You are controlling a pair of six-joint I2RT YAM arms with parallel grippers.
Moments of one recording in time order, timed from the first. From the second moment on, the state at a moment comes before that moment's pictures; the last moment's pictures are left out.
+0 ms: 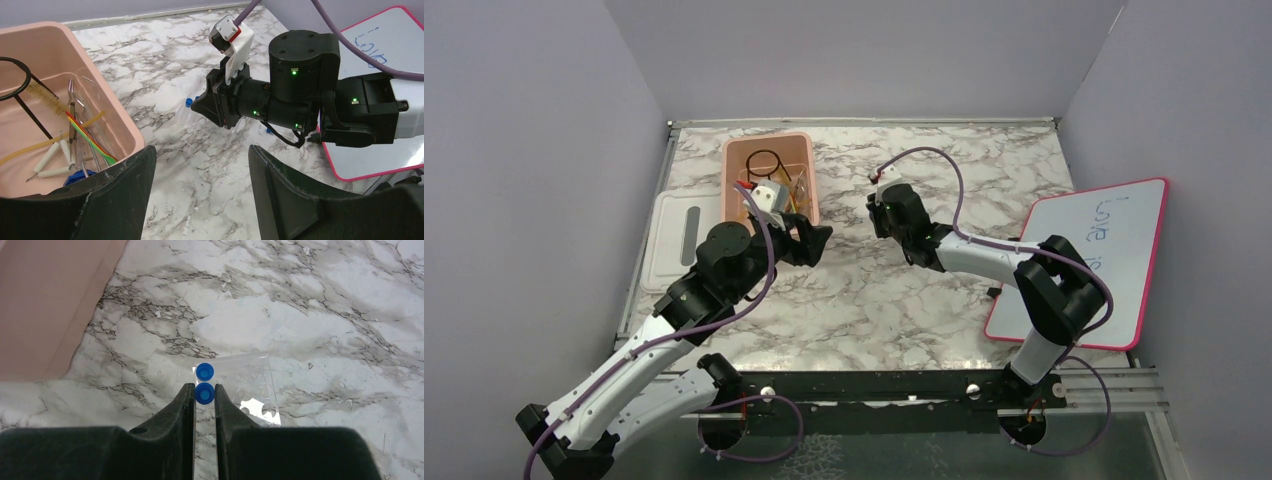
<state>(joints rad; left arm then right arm) -0.75 0.75 0.84 -0.21 -0.14 -0.28 0.73 1.71 1.00 0.24 0.27 0.09</state>
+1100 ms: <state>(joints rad) -0.73 0.77 0.84 -0.21 -0.12 -0.29 0.73 1.69 1.00 0.23 0.26 0.11</state>
